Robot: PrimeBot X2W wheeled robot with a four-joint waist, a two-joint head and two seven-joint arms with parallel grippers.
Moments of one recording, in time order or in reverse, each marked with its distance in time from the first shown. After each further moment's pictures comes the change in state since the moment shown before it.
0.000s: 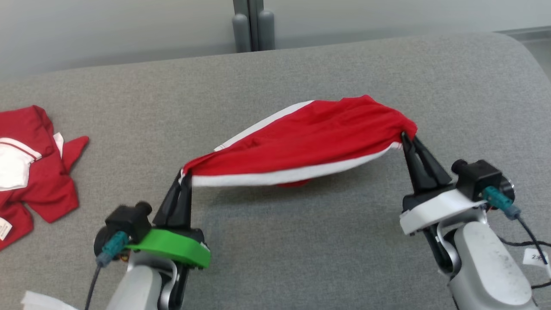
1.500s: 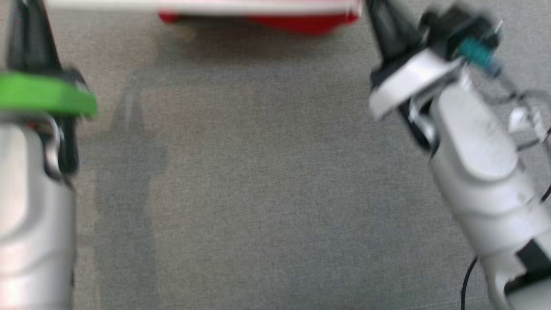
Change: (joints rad) left arm -0.589 0.179 0.175 0.101 -0.042 0.005 0.002; right arm -0.633 -0.070 0.253 0.224 0.067 0.001 0.001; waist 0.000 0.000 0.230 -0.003
